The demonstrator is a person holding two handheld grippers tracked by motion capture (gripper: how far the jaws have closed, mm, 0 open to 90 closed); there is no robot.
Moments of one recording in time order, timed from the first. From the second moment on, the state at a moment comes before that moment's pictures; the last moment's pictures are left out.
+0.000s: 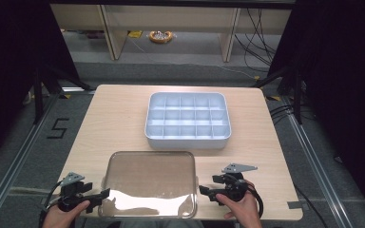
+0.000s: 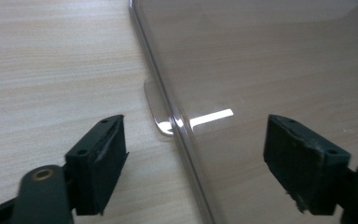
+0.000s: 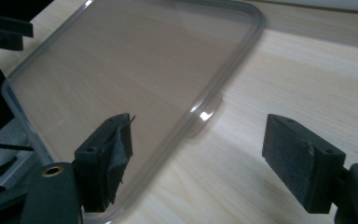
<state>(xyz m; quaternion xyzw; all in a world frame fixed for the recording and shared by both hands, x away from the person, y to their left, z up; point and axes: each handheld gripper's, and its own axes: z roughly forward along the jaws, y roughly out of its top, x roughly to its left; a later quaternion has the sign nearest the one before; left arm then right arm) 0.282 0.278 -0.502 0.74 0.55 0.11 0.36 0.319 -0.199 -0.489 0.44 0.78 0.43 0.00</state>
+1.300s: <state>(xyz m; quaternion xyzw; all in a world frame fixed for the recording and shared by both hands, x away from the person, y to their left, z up) 0.280 0.262 -0.509 0.78 0.52 0.09 0.34 0.339 -0.169 -0.514 0.59 0.68 0.44 -0.05</state>
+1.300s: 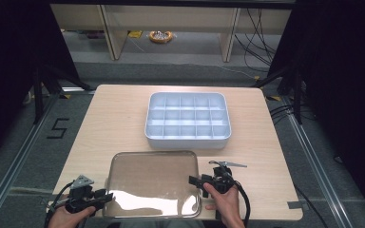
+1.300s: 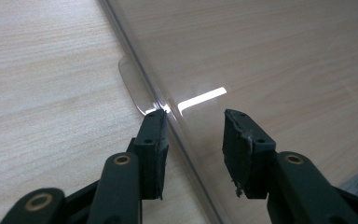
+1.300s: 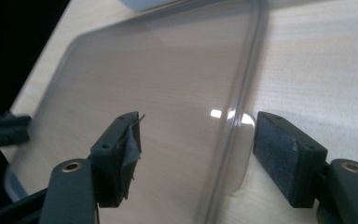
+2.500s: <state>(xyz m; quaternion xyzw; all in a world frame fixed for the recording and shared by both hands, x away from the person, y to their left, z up) 0.285 0.277 -0.510 0.74 0.56 0.05 0.37 0.309 -0.177 -0.502 0.52 0.66 0.53 -0.09</state>
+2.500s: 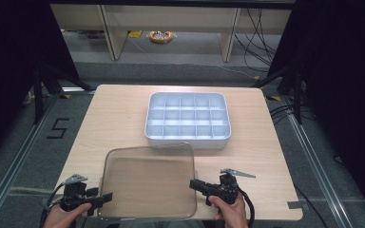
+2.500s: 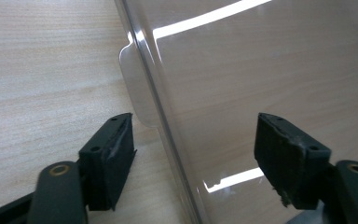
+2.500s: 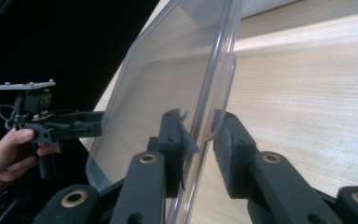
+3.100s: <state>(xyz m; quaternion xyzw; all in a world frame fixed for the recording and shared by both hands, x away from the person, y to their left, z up) 0.284 0.277 -0.499 0.68 0.59 0.08 0.43 0.314 -0.180 -0.492 0.52 0.67 0.52 -0.07</state>
